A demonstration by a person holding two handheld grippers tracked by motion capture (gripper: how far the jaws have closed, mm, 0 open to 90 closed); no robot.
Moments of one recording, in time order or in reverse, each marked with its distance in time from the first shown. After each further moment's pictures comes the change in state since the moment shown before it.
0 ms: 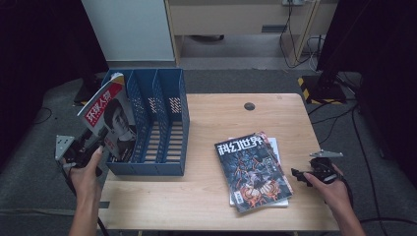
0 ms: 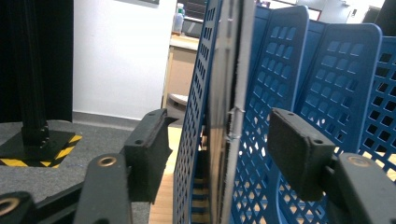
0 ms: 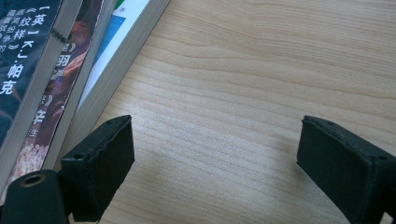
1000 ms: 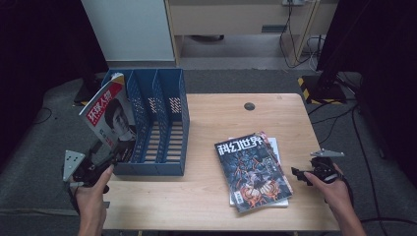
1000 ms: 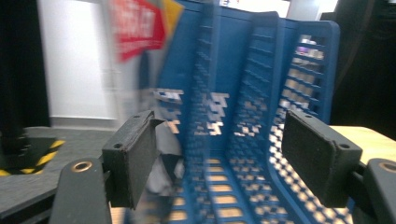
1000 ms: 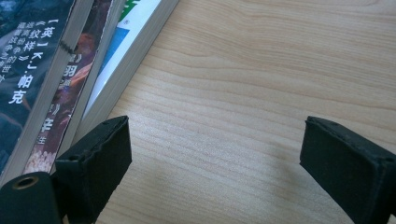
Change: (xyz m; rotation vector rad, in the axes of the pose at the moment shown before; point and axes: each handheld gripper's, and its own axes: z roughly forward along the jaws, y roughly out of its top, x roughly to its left) left arm -0.059 -0.008 -0.044 0.025 -0.104 0.072; right arm 0.000 0.003 -0.003 -0.028 0.000 -0.011
